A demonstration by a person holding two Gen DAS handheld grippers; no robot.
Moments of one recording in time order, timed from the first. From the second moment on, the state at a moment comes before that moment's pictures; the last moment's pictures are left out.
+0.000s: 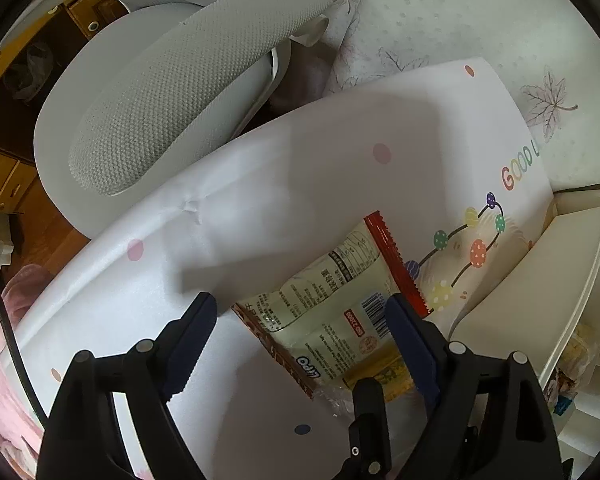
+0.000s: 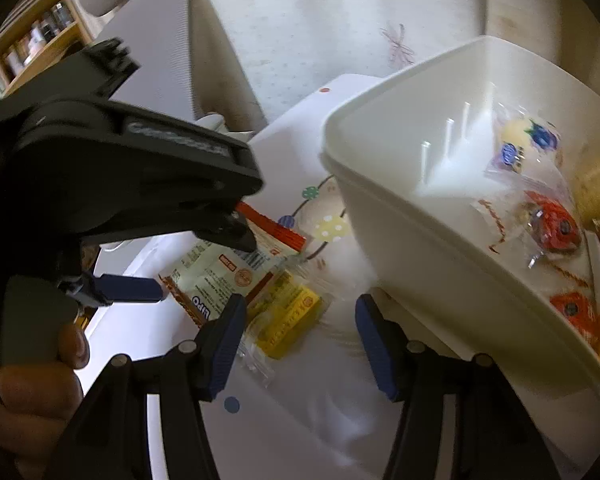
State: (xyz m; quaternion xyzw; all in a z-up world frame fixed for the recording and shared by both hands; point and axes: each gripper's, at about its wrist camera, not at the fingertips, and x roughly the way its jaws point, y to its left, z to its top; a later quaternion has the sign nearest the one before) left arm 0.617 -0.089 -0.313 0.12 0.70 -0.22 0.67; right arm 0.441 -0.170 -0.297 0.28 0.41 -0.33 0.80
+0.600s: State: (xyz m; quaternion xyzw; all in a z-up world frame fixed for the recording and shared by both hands) left arm 0.606 -0.108 -0.320 0.17 0.69 -0.18 0.68; right arm 0.426 -0.179 -0.293 0.25 0.43 -0.21 0.84
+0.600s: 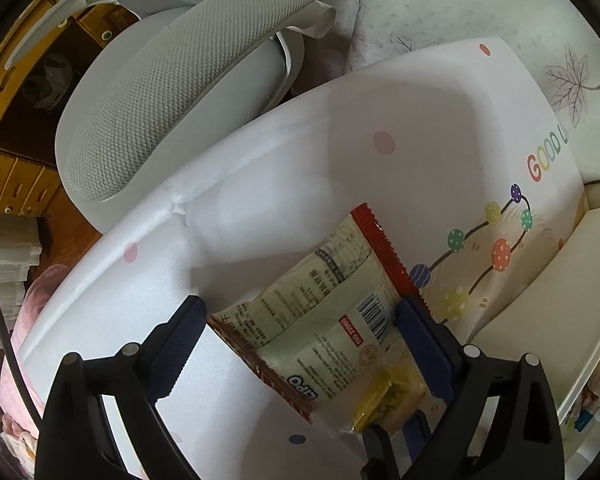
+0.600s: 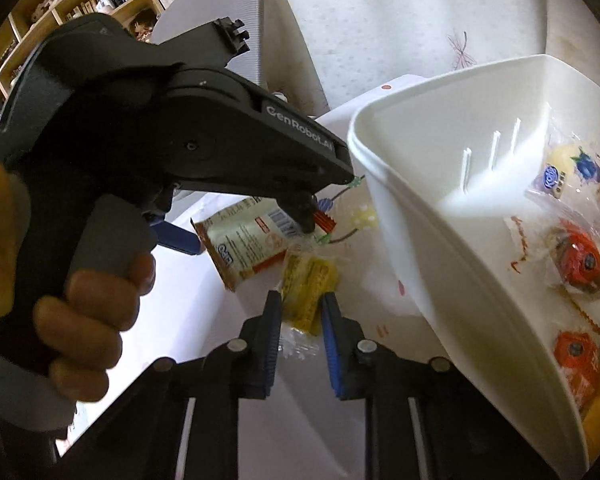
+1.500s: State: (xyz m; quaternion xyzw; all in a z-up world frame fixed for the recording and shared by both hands) left arm 0.540 -0.005 -0.279 0.07 0.69 -0.14 0.71; right arm 0.384 -0.202 -0.289 0.30 0.48 -0.18 0.80
